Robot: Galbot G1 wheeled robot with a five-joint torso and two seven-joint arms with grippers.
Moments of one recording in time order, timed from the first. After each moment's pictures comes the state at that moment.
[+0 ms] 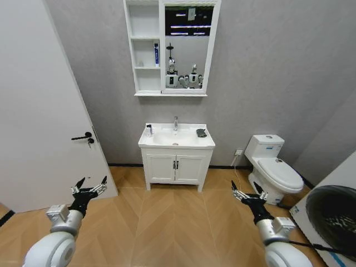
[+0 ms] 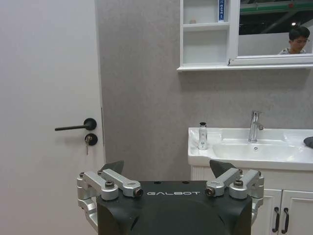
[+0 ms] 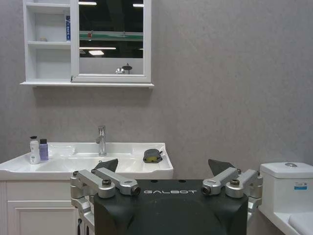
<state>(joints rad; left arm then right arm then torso) 1.67 -1.08 -0.85 -2.24 -0.59 0.22 -0.18 -1.78 1.08 0.72 2.24 0.49 0.03 0.23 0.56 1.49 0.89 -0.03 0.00</state>
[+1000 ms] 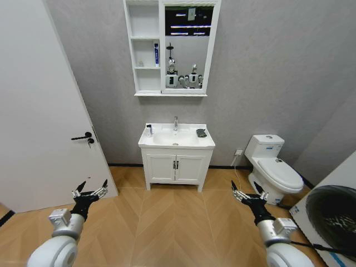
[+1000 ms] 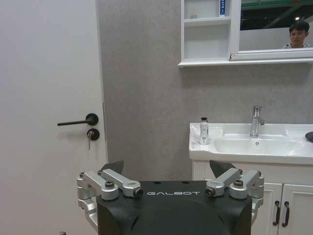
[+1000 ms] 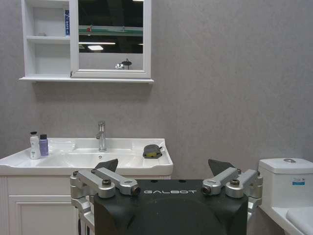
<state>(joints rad) 1.70 -1.10 -0.84 -2.25 -0.56 0.22 -0.18 -1.79 1.09 0.73 2.25 0.49 0.00 0.24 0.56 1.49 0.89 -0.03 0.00</state>
